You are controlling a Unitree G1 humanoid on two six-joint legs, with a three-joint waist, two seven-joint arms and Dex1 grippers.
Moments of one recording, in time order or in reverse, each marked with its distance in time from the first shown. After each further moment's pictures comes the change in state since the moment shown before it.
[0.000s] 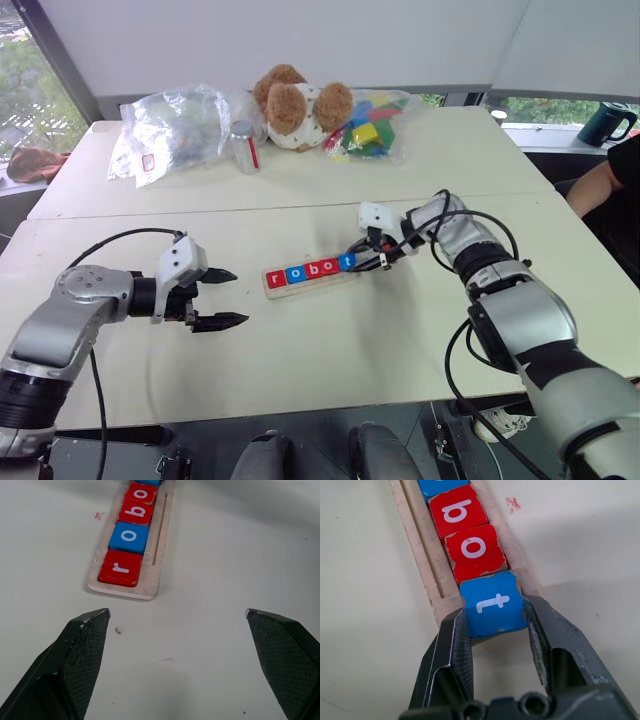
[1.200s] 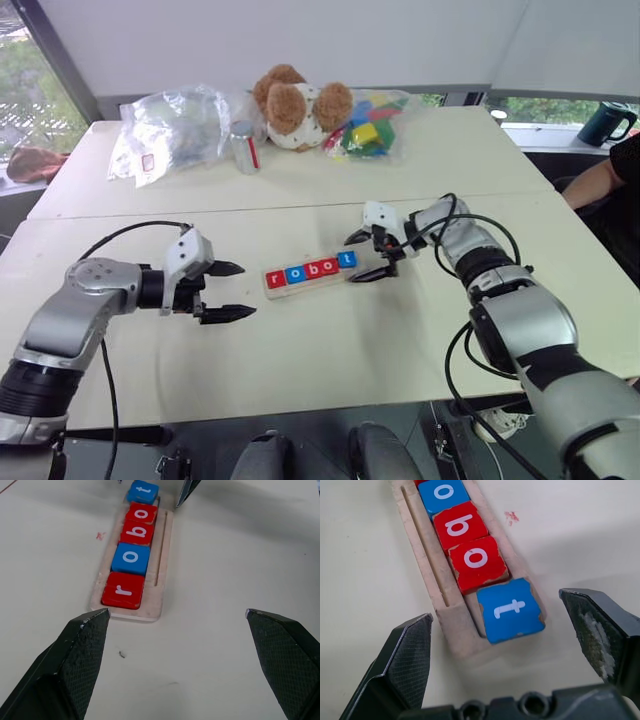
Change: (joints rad) left arm -0.055 -0.035 -0.022 0.029 0.002 0.004 -0.006; right arm 0.028 0.002 -0.045 -0.007 0.037 0.001 0.015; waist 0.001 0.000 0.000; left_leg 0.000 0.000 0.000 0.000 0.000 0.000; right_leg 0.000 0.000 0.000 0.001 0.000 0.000
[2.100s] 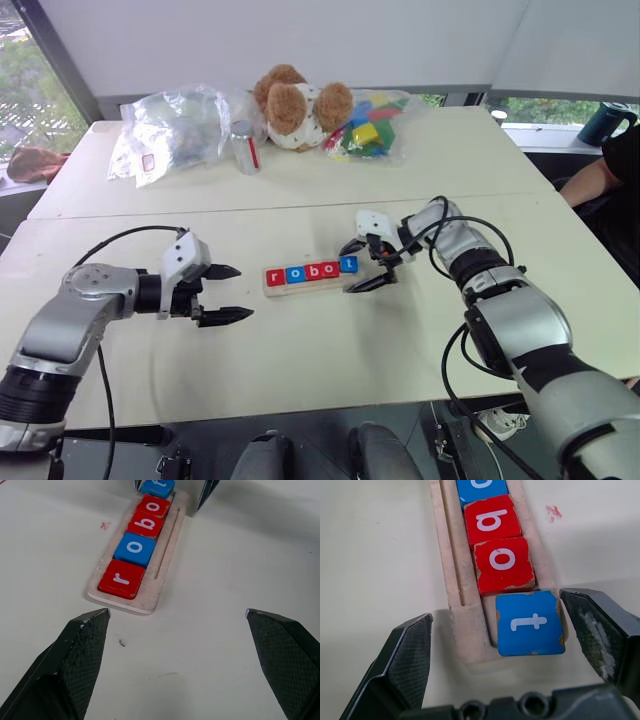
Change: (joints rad) left arm 0.025 -0.003 0.020 -0.008 0.000 0.012 0.018; right arm 0.000 0.017 0.017 0.003 -0.009 -0.022 0.083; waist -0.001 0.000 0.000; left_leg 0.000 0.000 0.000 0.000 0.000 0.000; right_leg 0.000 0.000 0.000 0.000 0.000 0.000
